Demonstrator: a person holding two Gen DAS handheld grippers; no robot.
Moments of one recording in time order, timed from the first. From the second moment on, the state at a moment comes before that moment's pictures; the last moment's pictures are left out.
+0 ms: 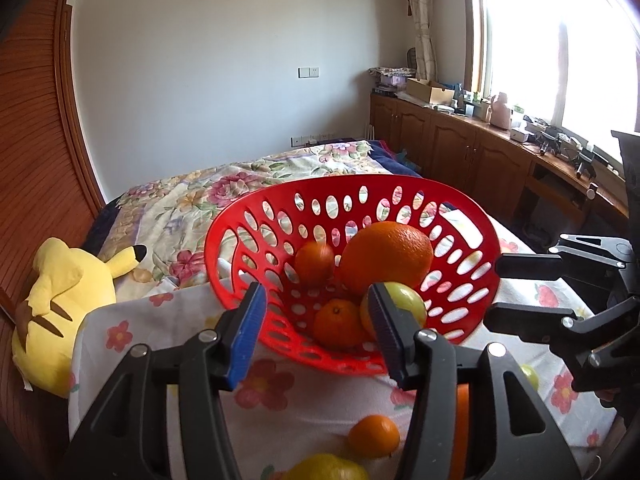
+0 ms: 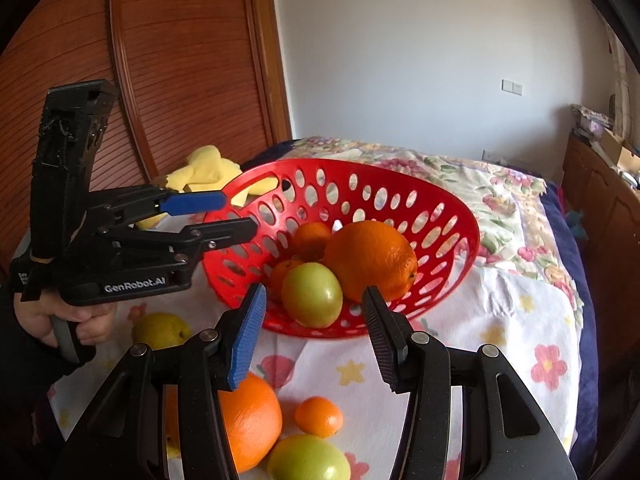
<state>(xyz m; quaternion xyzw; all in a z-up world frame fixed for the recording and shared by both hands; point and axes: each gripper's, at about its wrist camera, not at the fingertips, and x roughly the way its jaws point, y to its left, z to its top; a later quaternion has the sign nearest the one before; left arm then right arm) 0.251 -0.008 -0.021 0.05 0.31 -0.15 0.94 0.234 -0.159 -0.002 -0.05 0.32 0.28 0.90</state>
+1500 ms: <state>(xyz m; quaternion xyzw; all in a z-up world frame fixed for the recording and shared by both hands) 0.141 0.050 -0.069 0.03 0.36 -0.14 0.92 0.171 -0.131 -0.051 0.00 0.37 0.25 0.89</state>
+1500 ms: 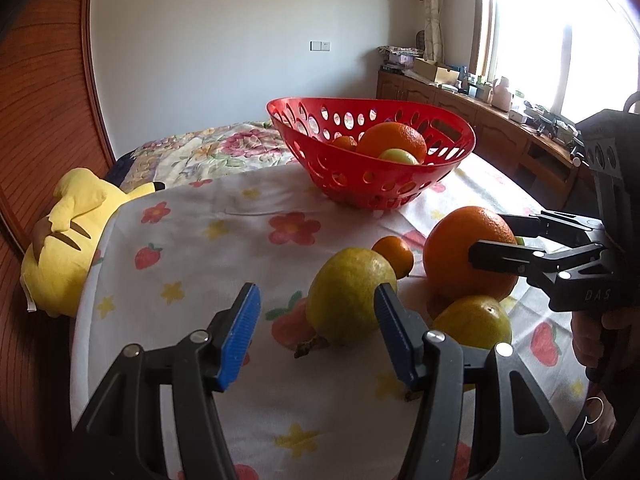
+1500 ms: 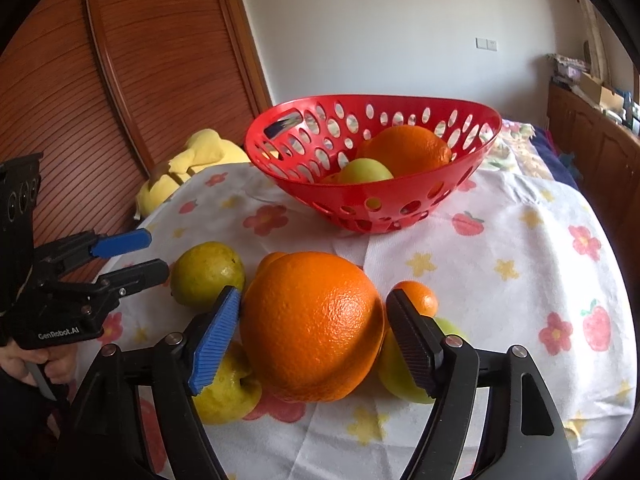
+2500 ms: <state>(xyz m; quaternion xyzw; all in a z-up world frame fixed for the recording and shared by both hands) 0.156 0.039 -0.079 0.04 0.37 -0.13 0.92 0.165 -0.111 -0.062 -0.07 0.36 0.24 0.90</state>
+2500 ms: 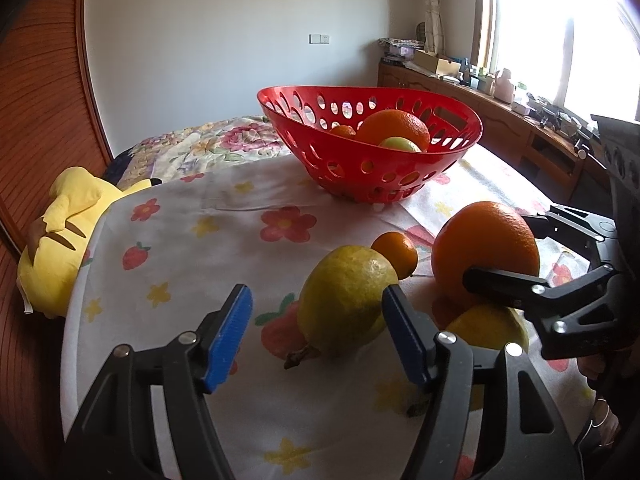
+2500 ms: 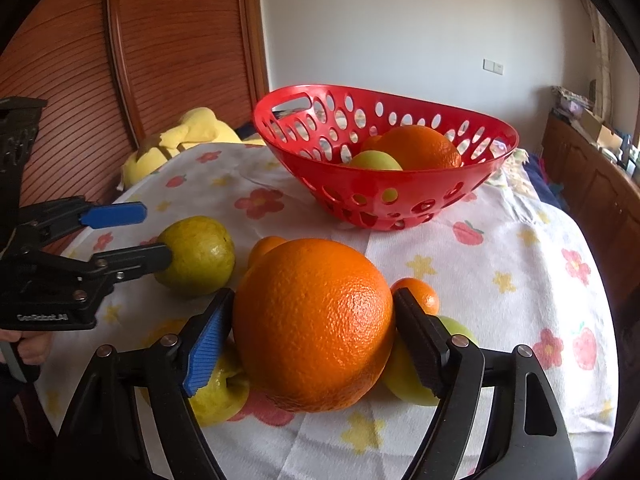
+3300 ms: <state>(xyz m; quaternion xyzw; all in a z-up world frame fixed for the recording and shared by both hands) 0.181 0.015 -0.095 0.05 0.40 -0.16 0.90 0.159 -0.121 -0.055 -0.04 0.35 0.25 0.90</state>
